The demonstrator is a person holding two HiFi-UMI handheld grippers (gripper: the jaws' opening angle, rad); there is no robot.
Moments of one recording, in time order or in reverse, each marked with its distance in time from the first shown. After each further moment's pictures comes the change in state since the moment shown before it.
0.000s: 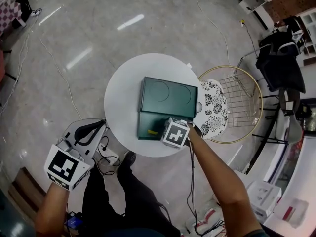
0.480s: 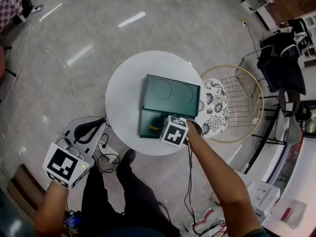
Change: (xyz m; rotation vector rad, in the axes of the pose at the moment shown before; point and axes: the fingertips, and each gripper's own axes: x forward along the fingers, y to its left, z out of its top) left arm -0.002 0.004 -0.005 -0.021 -0.006 0.002; right arm 0.000 -0.005 0.012 -0.049 0.017 -0.054
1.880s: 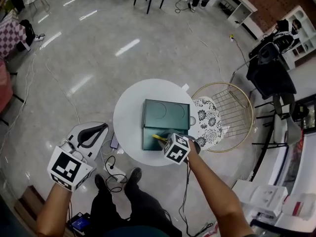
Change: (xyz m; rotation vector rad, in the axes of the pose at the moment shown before) left arm -0.077 0.000 0.113 0.143 -0.102 0.004; right arm -0.111 0.017 0.041 0.123 -0.163 -0.262
